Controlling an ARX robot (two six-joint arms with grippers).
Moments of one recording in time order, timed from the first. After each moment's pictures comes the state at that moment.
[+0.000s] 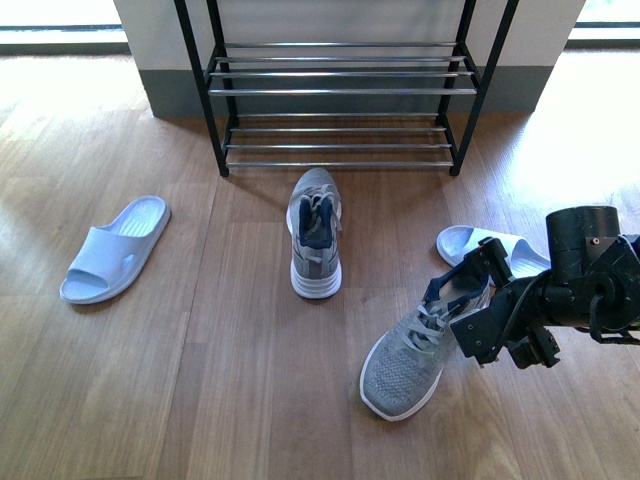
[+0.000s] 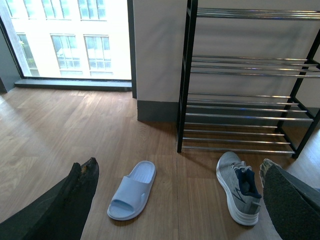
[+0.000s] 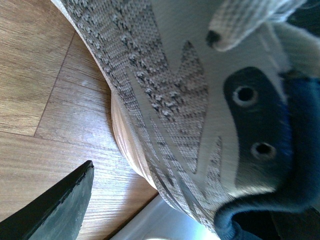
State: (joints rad) left arm 0.00 0.01 0.01 0.00 0.00 -0.01; right arm 0.06 2.83 1.37 0.47 -0.21 -2.05
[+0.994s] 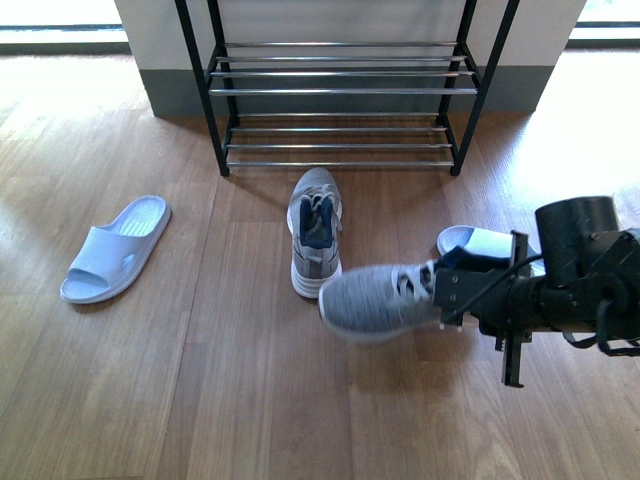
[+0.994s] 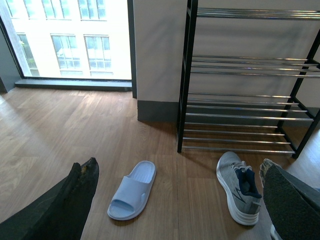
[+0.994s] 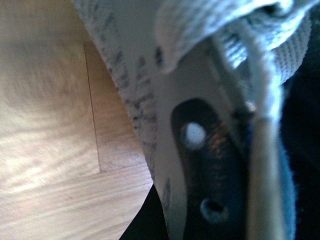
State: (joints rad) left arm 0.00 0.01 0.01 0.00 0.00 -0.01; right arm 0.12 2.57 1.09 0.54 -0.16 -1.19
